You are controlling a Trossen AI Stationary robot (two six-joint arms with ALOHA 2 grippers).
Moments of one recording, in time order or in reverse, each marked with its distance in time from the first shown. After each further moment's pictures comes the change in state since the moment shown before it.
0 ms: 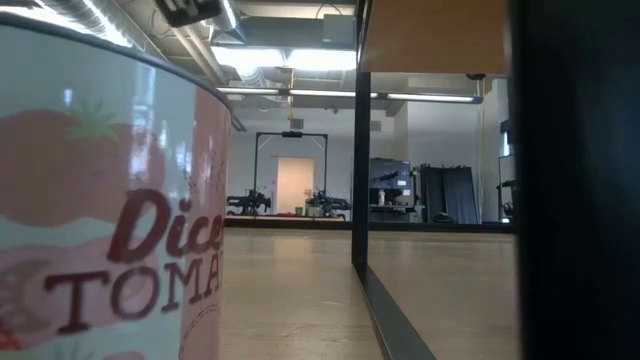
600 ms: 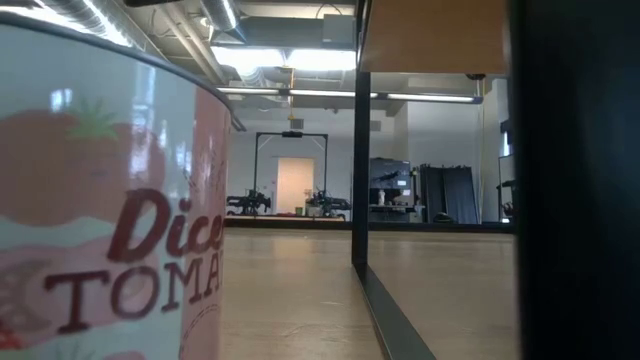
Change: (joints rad) left arm -0.158 0.009 0.000 0.031 -0.221 -0.323; right arm 0.000 0.000 0.000 0.000 -0.054 0.004
